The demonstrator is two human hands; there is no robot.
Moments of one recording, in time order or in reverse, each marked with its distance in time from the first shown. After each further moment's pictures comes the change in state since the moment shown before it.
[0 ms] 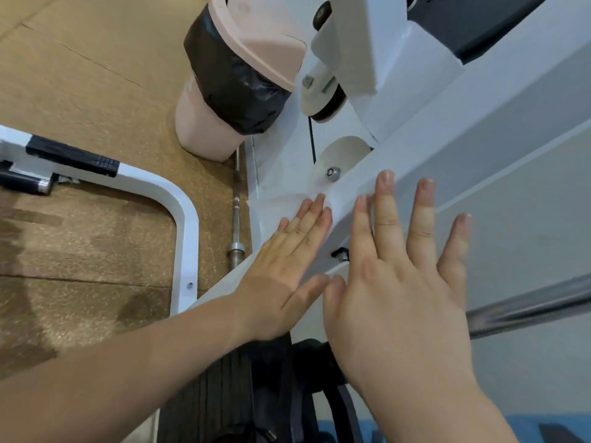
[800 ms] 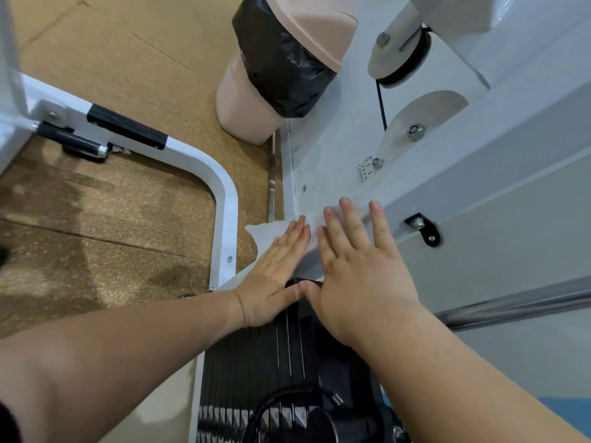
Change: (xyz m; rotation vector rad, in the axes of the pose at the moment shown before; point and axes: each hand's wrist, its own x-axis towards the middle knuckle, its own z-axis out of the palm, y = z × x) left_hand -0.103 -0.111 0.033 -0.112 -0.156 -0.172; right_hand 0.005 -0.079 0.060 -0.390 -0.575 -0.454
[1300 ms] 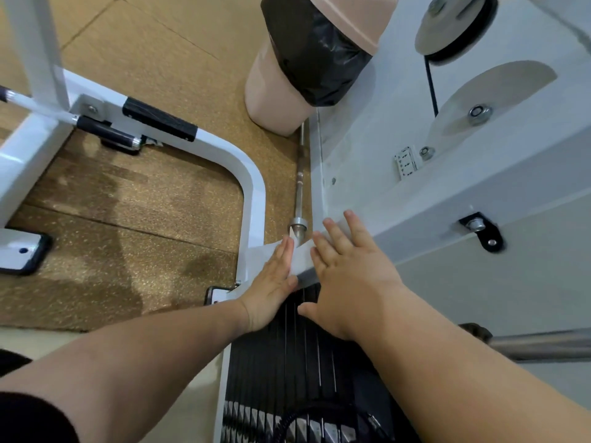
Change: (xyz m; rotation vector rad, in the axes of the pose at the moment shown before) left_hand -0.042 -0.083 0.031 -0.185 -0.031 -0.393; right_hand 0.054 -0.033 0.009 -0.143 -0.157 -0.288
